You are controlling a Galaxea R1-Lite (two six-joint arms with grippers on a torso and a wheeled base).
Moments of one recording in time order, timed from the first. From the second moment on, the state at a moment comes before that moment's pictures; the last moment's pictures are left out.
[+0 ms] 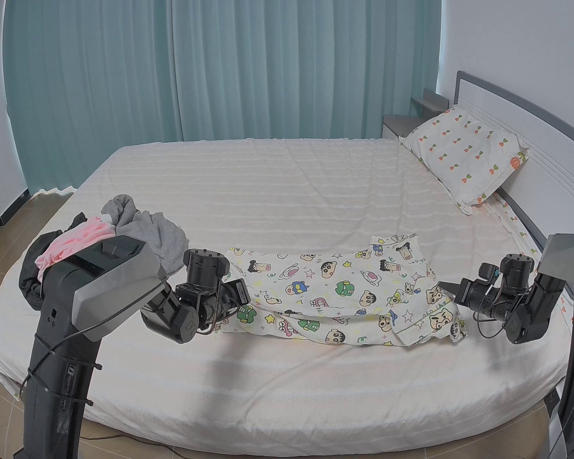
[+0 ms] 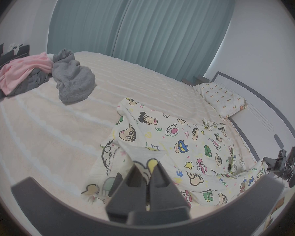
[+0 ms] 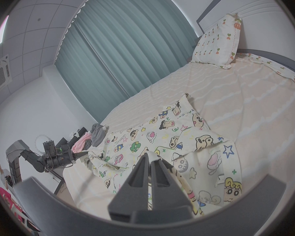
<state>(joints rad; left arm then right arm) -0.34 2.57 -1.28 -0.75 0.09 -0.52 -0.10 2.43 -0.76 -1.29 0.55 0.39</state>
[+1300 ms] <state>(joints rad) -0.30 2.61 -1.45 -0.62 0.19 -0.76 -0.14 2.53 -1.00 -1.13 0.38 0.48</state>
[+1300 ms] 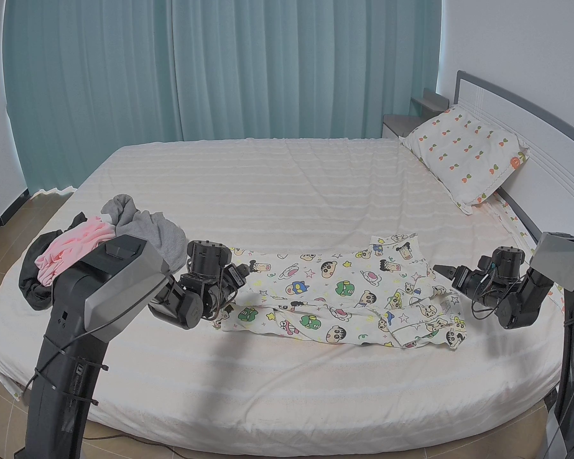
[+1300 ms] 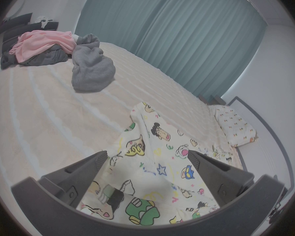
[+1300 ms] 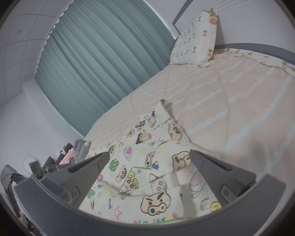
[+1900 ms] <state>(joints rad) -0.20 2.30 -1.08 -0.69 -0.06 -0.94 -0.06 2.25 -0.64 -1.13 0.33 0.77</state>
